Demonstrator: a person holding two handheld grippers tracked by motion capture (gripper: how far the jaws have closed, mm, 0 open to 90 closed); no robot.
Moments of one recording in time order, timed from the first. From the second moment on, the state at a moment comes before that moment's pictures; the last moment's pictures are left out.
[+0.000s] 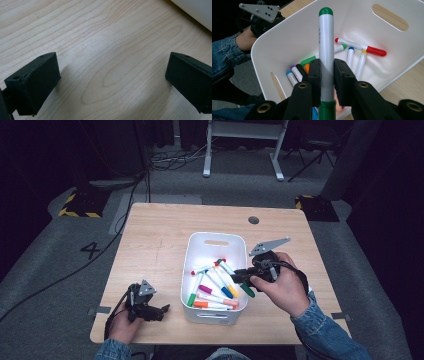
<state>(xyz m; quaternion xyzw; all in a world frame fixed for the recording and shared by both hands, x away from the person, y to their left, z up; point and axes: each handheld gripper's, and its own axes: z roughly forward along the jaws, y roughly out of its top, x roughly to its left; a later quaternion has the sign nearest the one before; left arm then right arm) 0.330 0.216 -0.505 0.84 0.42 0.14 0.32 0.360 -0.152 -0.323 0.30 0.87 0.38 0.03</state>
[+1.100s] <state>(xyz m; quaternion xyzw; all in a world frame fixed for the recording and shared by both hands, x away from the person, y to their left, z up) 0.330 0.216 -0.505 0.84 0.42 0.14 0.32 0.356 -0.126 -0.346 0.28 0.89 0.36 0.01</state>
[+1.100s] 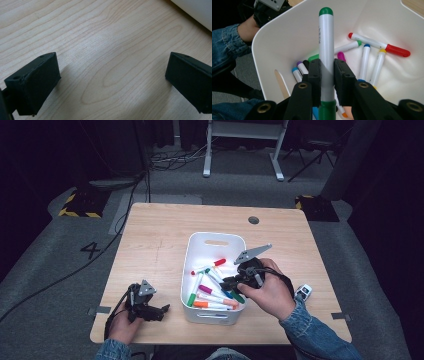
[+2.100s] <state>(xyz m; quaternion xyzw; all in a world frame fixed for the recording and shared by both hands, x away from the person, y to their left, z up) 0.330 0.216 -0.505 0.84 0.42 0.14 0.32 0.354 -0.123 -0.359 0.25 0.90 0.36 0.03</state>
